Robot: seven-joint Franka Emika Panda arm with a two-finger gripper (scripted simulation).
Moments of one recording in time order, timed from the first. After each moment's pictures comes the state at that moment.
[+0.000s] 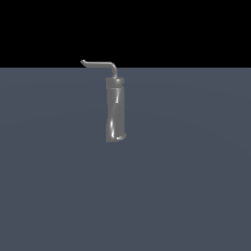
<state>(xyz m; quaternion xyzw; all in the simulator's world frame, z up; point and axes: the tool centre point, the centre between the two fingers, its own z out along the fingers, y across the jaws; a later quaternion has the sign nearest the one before) -0.261 -0.006 0.485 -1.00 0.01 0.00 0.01</state>
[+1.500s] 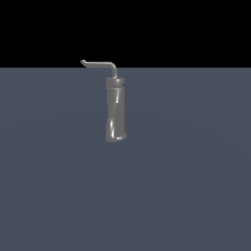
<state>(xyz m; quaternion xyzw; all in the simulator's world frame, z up) -0.219 -0.020 0.493 -1.00 0.09 0.00 0.04</state>
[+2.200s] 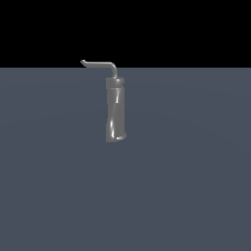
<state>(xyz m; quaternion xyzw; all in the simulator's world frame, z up) -0.130 -0.003 0.481 -0.97 0.24 0.02 0.07</state>
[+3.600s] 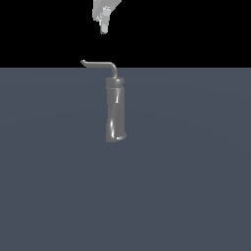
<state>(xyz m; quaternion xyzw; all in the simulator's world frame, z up) 0.045 0.063 0.385 -0.83 0.56 0.05 0.04</state>
